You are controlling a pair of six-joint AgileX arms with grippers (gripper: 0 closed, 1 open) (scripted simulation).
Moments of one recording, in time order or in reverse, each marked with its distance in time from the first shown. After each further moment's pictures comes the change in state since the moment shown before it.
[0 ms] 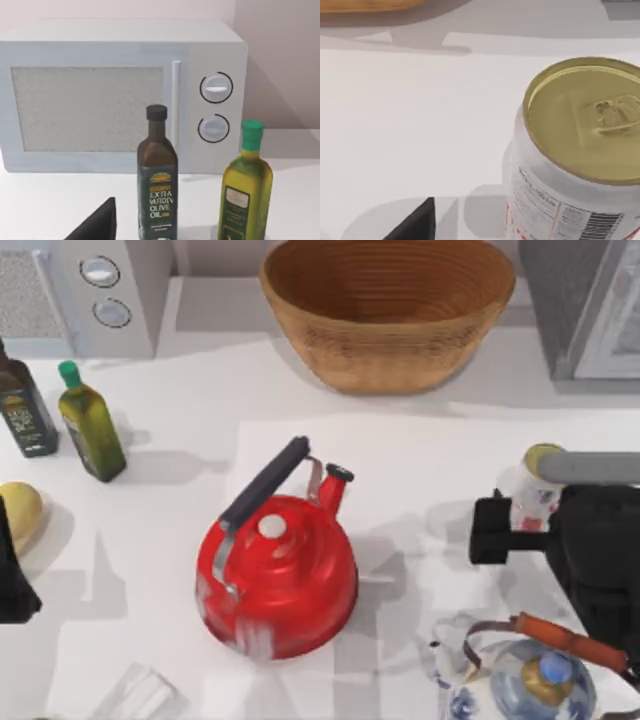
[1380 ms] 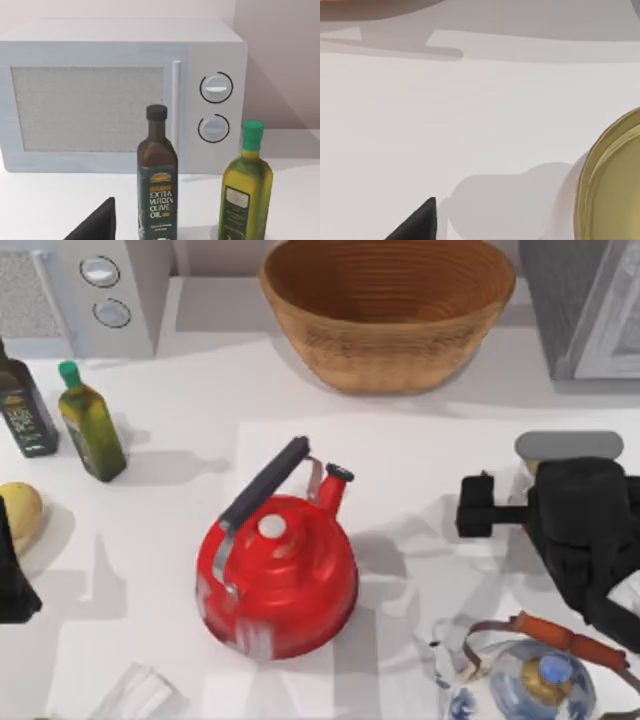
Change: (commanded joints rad) left arm 0.000 0.000 0.000 0.000 0.000 0.000; right arm -0.109 0.297 0.148 0.160 -0.077 -0.067
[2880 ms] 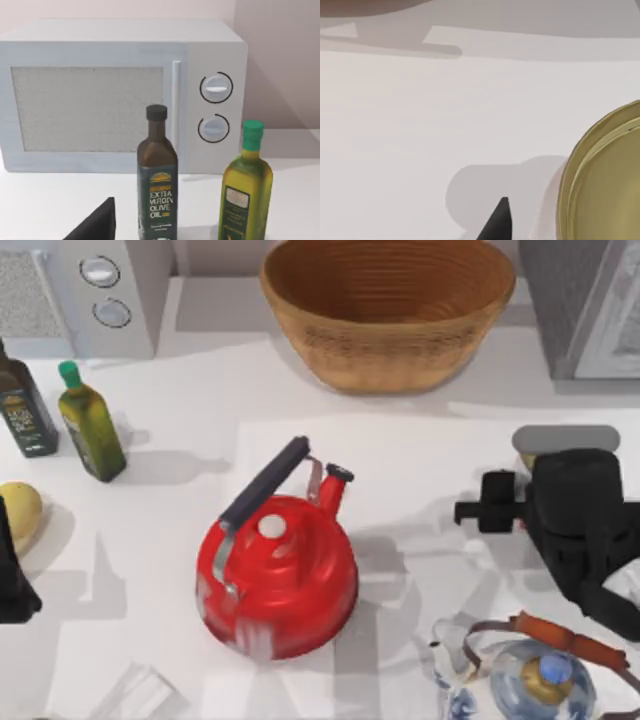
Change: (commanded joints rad) left arm 0.000 0.000 0.000 0.000 0.000 0.000; right arm 0.004 -0.010 0.030 -0.070 -0.001 0.011
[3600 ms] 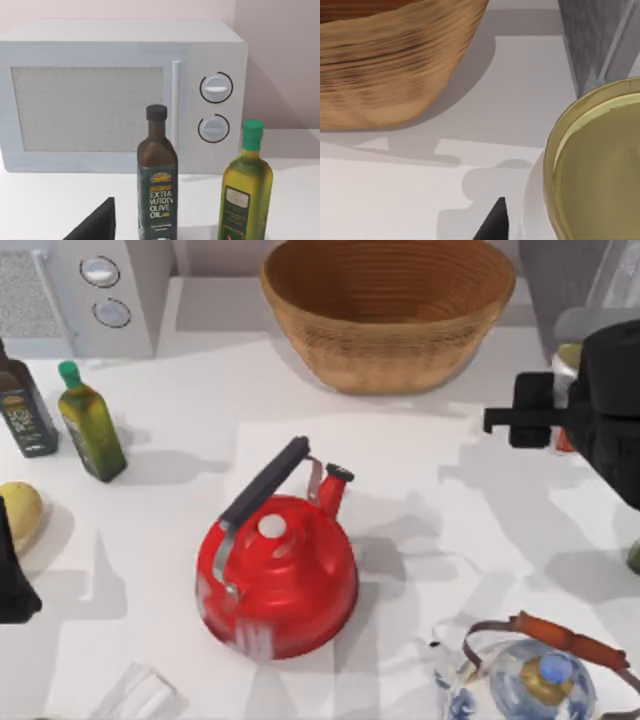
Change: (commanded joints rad) left arm 0.000 0.000 0.000 0.000 0.000 0.000; right arm -0.020 -0.429 0.214 -0.652 -0.018 0.003
